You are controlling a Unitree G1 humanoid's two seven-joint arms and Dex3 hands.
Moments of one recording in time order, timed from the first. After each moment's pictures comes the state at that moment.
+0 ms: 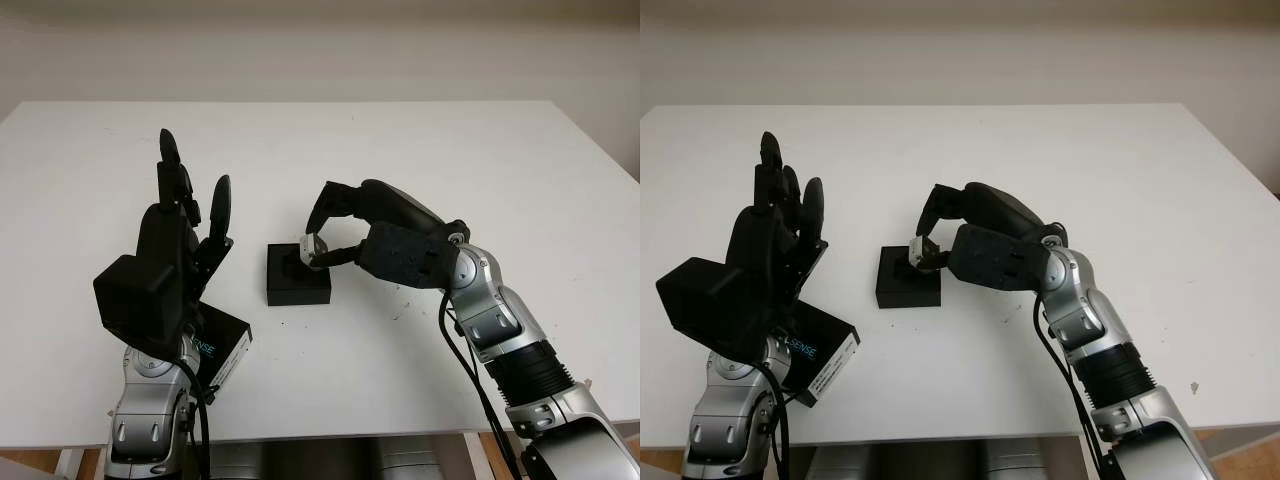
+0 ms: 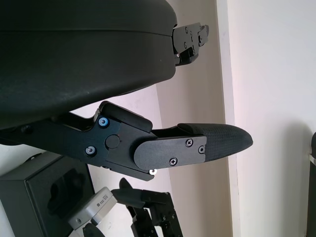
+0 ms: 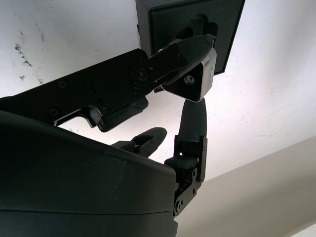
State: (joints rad) left arm -0.10 0.03 0.07 -0.32 0.05 0.19 0.08; right arm -0.57 -0.33 0.27 0.23 -0.45 0.05 0.32
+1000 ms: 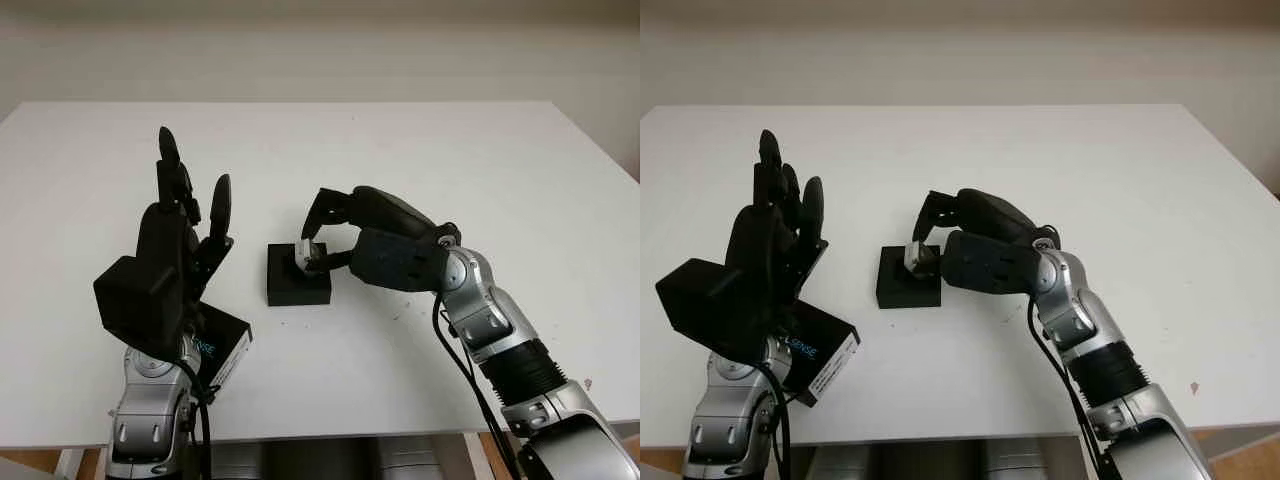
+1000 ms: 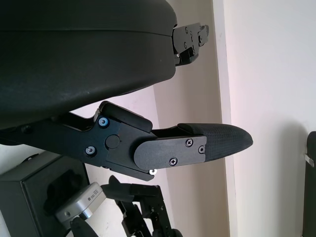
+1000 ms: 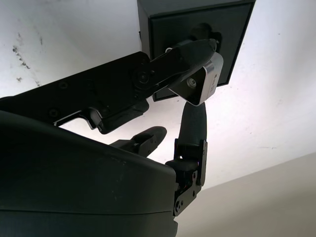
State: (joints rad) left arm -0.10 0.03 0.07 -0.32 0.05 0.17 0.08; right arm -0.59 -0.33 0.31 0.26 -0.50 0.04 0.32
